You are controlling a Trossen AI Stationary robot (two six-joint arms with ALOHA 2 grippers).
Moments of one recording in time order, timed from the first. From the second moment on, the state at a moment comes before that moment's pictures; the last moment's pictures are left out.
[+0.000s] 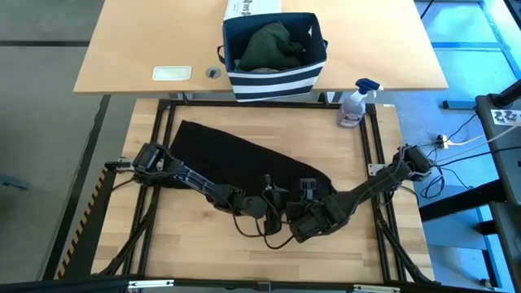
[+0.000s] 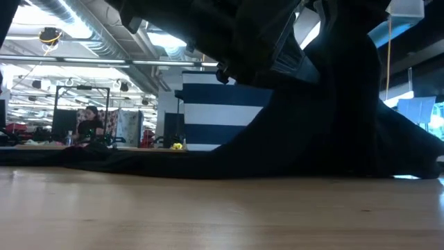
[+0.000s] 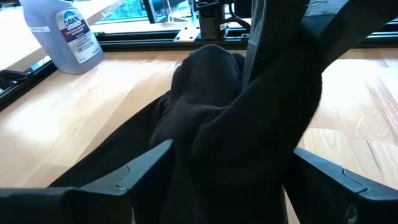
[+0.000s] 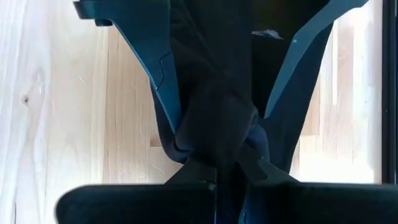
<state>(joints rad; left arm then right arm) -0.31 2.01 1.20 0.35 -0.57 -0.15 0.54 1.77 1.45 -1.04 0.50 0.36</state>
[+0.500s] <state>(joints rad) -0.32 2.01 1.20 0.35 -0.47 -0.07 0.54 1.77 1.45 -1.05 0.50 0.36</state>
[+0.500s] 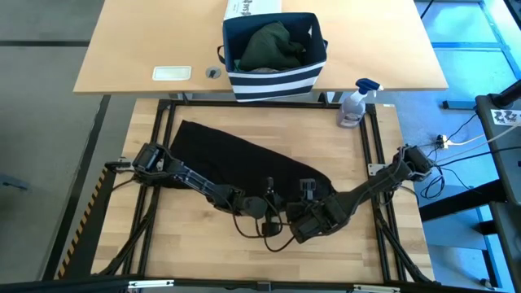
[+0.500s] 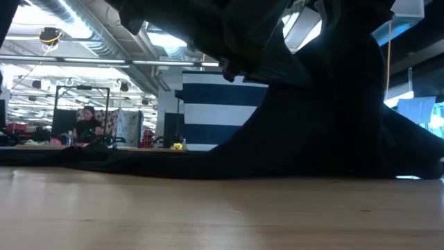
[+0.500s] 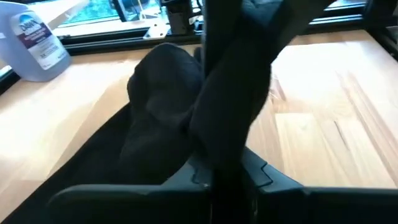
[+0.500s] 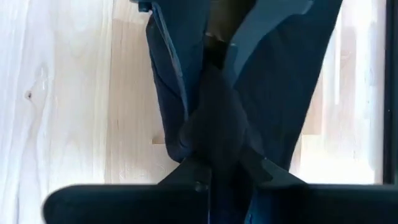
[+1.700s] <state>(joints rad) -0.31 2.01 1.20 0.26 -0.43 -0.07 0.92 1.73 0.92 -1.02 0.60 1.05</state>
